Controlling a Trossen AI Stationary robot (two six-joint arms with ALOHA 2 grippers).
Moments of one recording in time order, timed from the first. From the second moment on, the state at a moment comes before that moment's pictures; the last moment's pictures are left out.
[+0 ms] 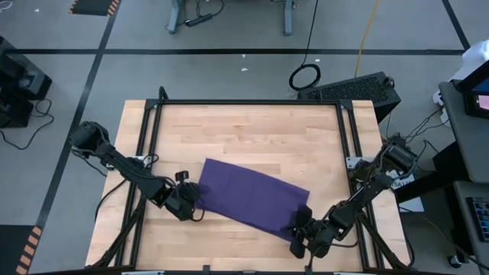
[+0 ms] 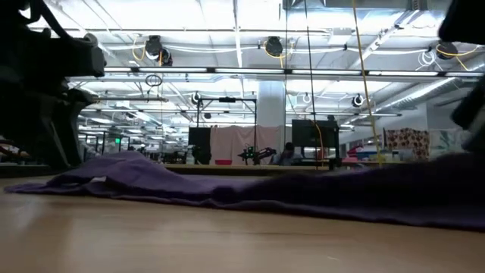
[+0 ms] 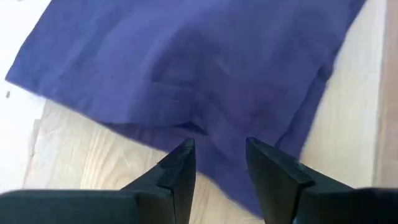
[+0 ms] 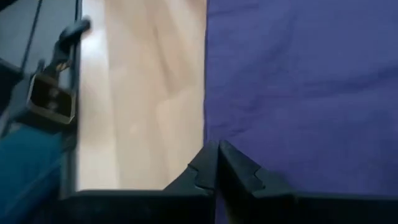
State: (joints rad) left arm -0.60 1.39 0.63 -0.50 -0.39 -0.67; right arm 0.85 1.72 0.79 0.04 0.57 1.15
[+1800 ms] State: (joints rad) left arm -0.70 1.48 0.66 -0.41 -0.44 -0.61; right arm 0.76 1.99 0.79 0.20 0.94 1.05
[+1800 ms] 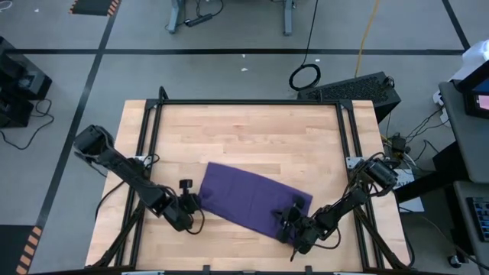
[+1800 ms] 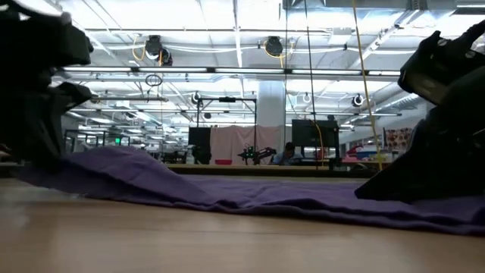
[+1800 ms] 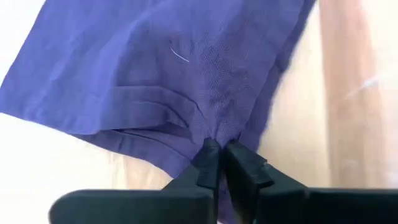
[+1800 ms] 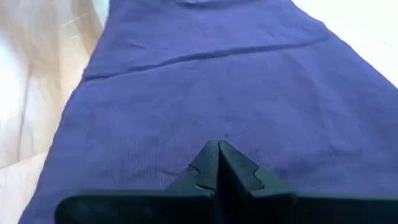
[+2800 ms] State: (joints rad) left arm -0.74 1.43 0.71 -0.57 -0.21 -0.65; right arm 0.76 1.98 0.79 0.20 0.87 1.06
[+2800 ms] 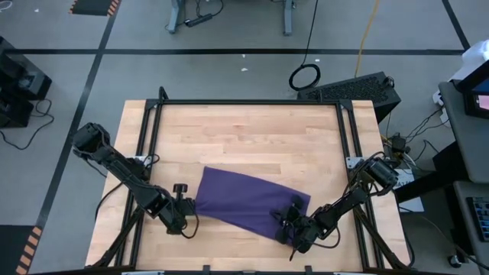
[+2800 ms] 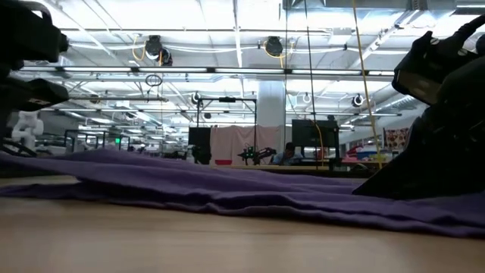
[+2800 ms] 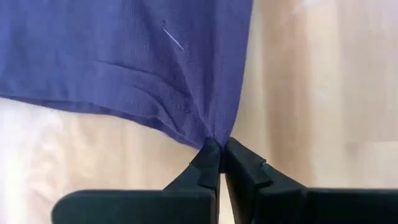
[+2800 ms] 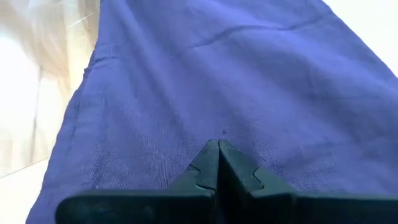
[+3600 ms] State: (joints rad) left arm -0.69 1.40 0.71 -0.57 -0.42 -0.61; right arm 0.76 1.98 0.79 0.22 0.84 1.05
